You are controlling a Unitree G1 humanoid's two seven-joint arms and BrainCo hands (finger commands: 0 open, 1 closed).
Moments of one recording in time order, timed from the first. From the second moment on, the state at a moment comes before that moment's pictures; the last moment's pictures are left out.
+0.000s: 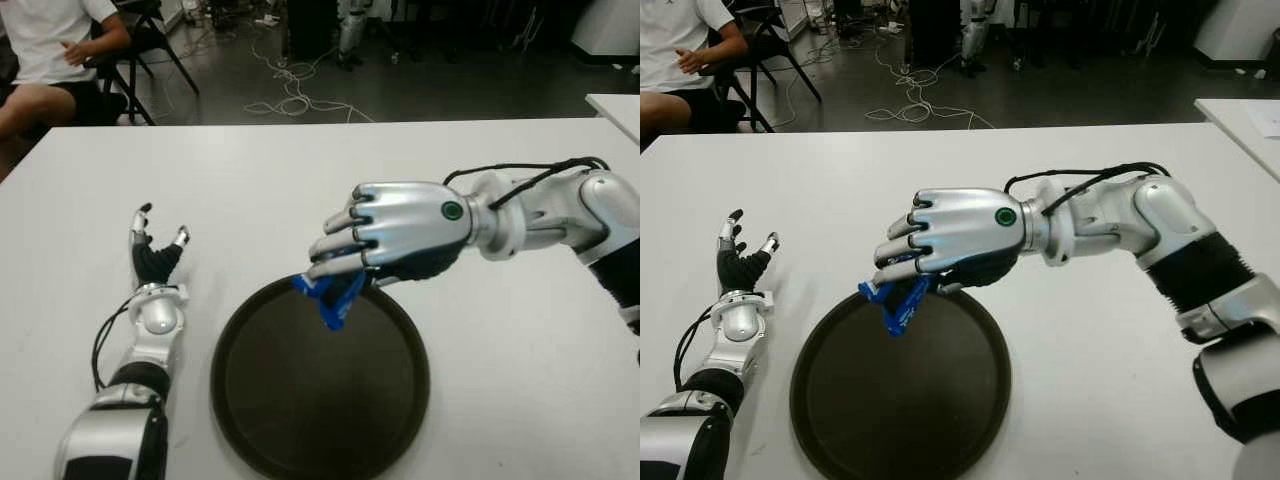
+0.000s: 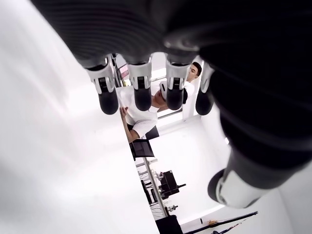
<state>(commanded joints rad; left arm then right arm) -0.52 0.20 0.10 1.18 0.13 -0.56 0.46 -0.88 -0.64 0.55 0.24 -0.73 -1.18 -0.02</state>
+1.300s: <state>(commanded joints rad) -0.52 0.20 0.09 1.18 0.15 -0.56 0.48 -0.89 -0.49 0.53 0.45 -1.13 -1.19 -0.49</state>
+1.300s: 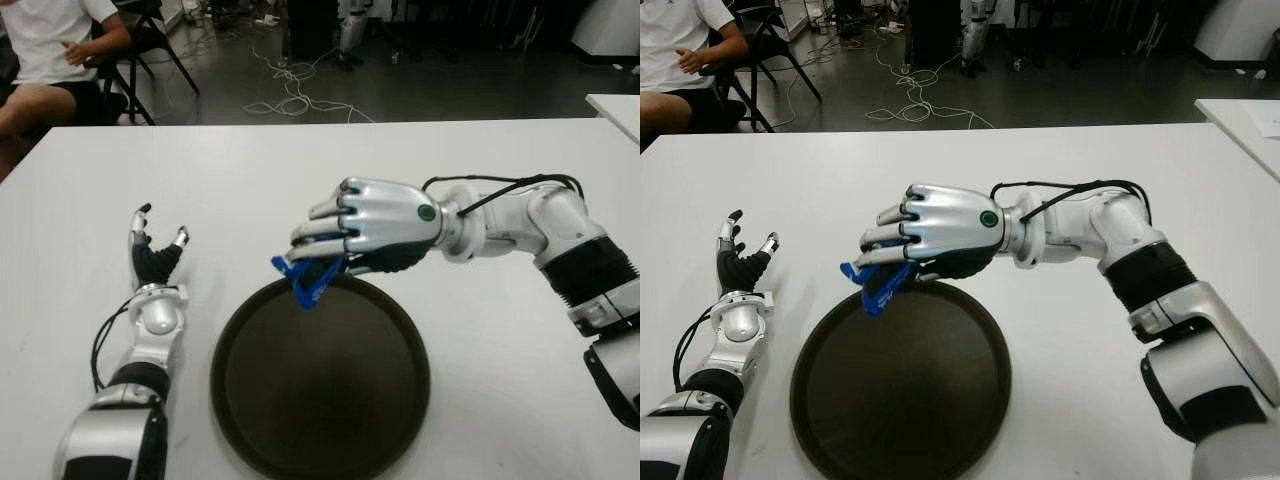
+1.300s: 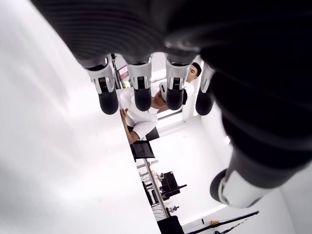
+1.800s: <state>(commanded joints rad) -0.52 0.20 0.09 1.18 0.16 -0.56 0.49 -0.92 -0.50 0.57 0.46 -1.16 -1.18 -0.50</state>
